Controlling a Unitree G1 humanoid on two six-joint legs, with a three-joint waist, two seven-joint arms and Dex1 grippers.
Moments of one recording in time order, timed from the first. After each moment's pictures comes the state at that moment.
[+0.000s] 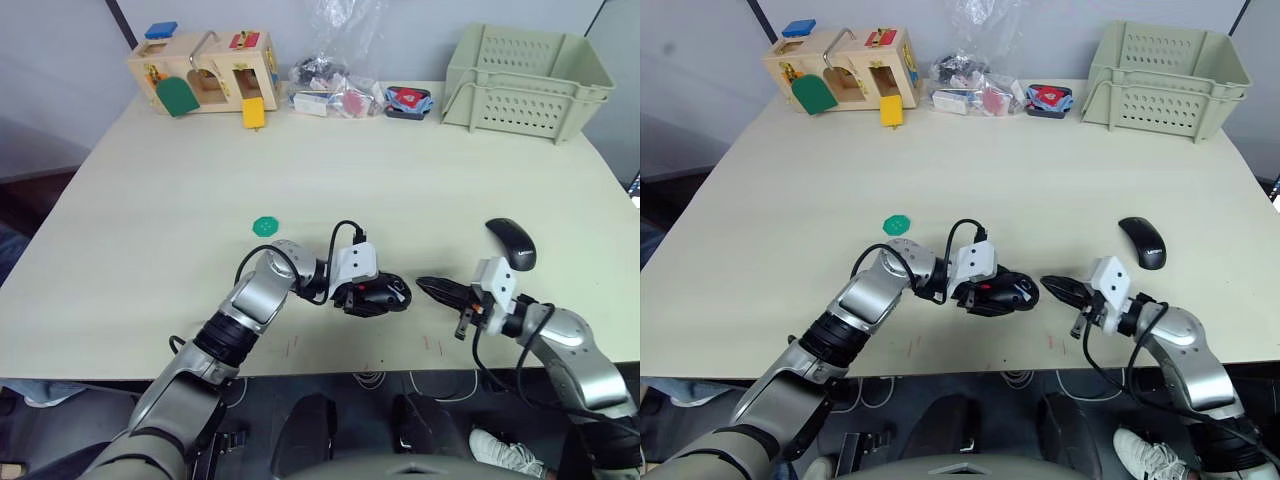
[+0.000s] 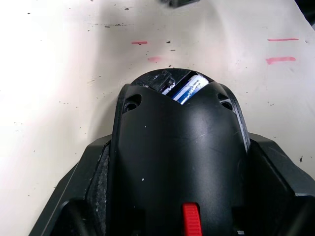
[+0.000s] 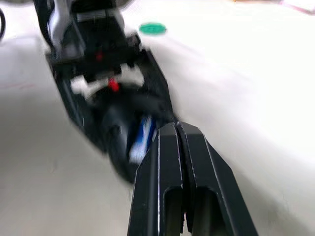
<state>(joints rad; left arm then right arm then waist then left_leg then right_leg) -0.58 0.45 -0.46 0.08 0.00 0.37 -1.18 0.02 -0.55 0.05 -0.23 0.36 0.13 0.88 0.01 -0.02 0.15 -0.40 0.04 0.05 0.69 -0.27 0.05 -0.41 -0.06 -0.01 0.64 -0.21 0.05</state>
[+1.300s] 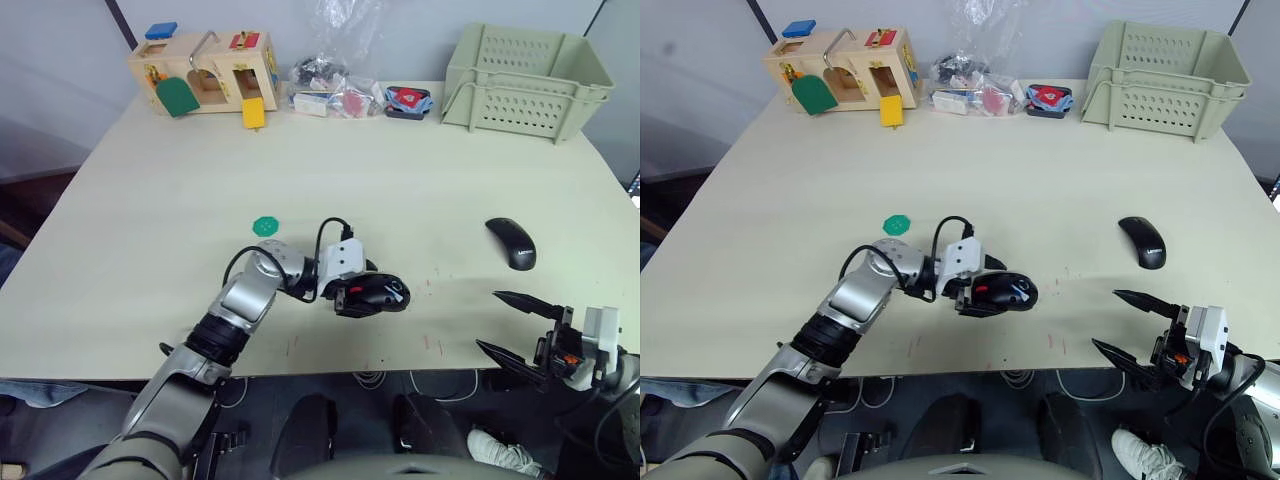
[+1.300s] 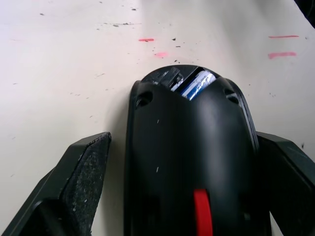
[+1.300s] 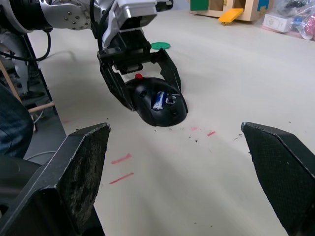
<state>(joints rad) -0.55 0.47 -0.38 0.13 -0.08 0.25 -1.20 0.31 -0.58 -0.25 -0.18 0.60 -0.14 1.22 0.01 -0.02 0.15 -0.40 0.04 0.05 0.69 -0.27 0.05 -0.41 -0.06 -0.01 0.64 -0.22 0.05</state>
